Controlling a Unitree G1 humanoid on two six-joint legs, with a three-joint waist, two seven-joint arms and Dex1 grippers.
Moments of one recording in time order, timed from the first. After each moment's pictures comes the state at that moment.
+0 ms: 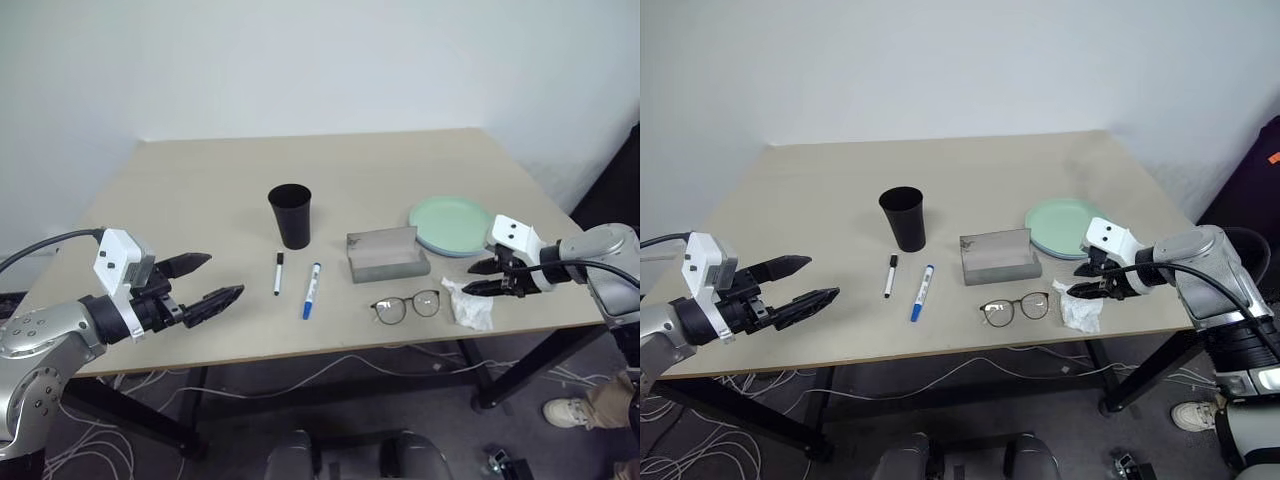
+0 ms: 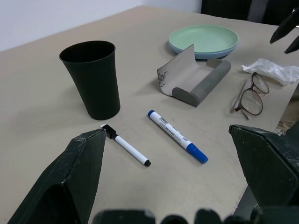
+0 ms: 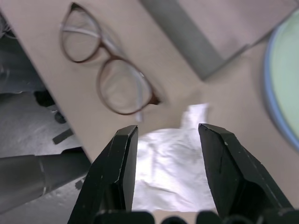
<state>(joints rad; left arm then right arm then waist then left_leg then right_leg) 0.07 0.85 0.46 -0.43 -0.72 0.66 -0.83 -0.57 -0.88 0.21 0.05 0.02 0.67 1.30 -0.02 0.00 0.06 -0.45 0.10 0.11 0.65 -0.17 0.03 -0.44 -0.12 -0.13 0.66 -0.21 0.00</state>
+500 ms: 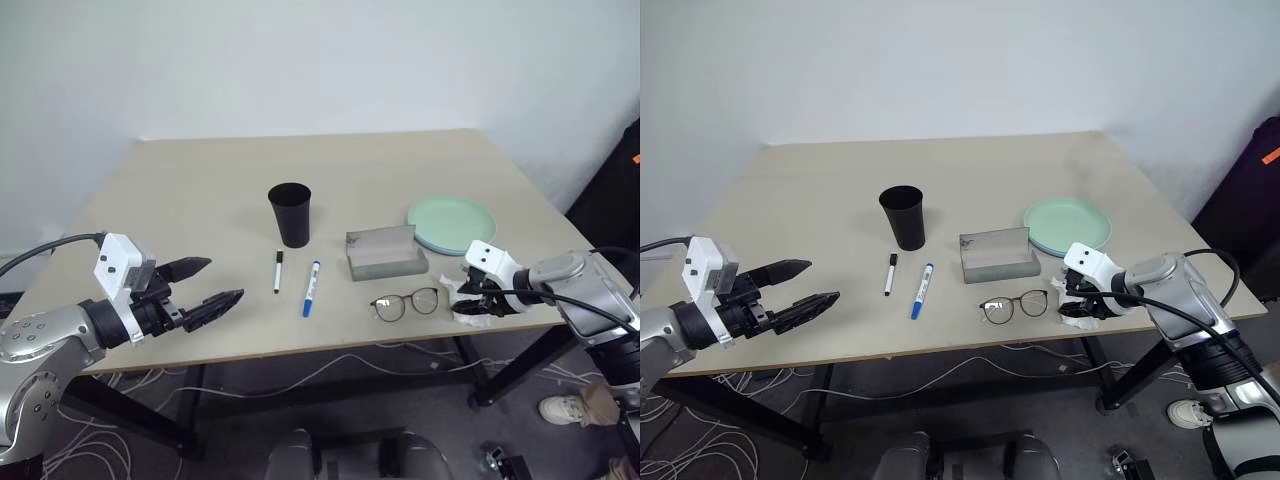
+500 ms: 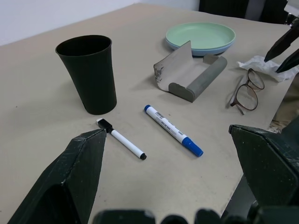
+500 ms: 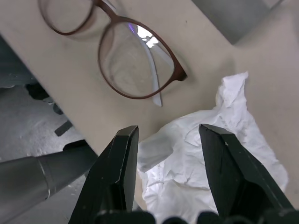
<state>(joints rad) 0.09 0.85 0.46 -0.44 -0.72 0.66 -0.83 -0.54 -0.81 0.30 0.05 0.00 0.77 1.11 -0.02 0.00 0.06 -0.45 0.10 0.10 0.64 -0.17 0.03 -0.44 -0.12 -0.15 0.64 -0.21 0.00</state>
